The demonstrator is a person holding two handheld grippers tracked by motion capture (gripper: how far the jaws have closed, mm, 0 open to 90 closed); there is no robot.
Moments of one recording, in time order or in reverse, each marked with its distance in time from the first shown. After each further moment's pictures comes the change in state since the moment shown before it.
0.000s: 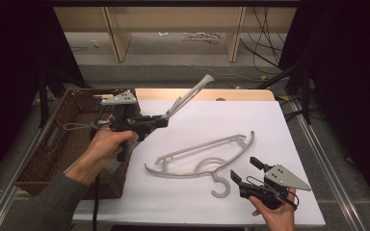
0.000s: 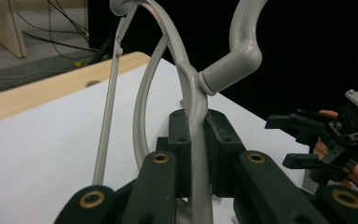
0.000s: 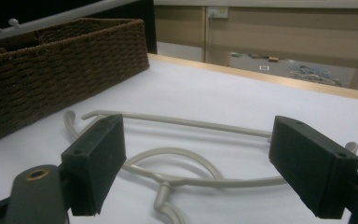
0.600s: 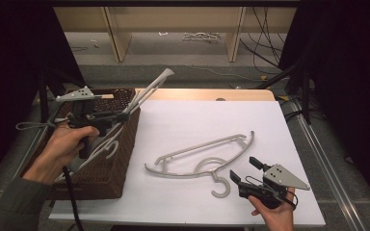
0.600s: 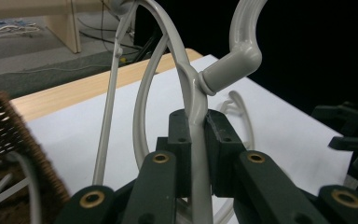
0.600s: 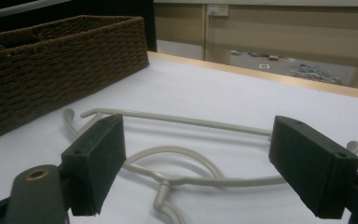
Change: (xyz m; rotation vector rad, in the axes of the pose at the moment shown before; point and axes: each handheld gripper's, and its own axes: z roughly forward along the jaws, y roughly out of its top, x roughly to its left) left arm 0.049 -0.010 -0.071 0.017 0.146 -0.008; right arm 0.000 0.000 0.001 0.026 -0.002 -0.008
